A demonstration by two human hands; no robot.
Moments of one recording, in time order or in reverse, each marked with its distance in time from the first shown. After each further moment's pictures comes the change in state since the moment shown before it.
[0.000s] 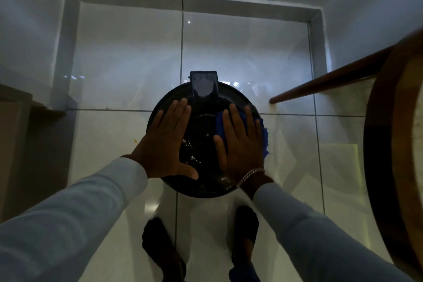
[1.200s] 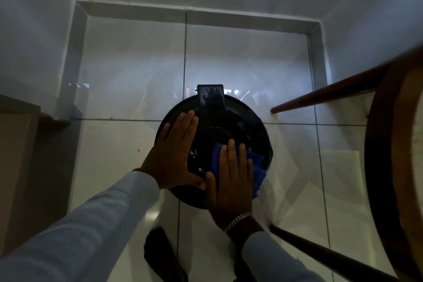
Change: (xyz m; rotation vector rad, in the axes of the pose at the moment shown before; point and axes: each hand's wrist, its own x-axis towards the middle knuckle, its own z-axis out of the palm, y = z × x) left_hand 0.005 0.003 0.004 -0.055 0.043 -0.014; right_hand -0.056 -0.044 0.008 0.104 -0.033 0.154
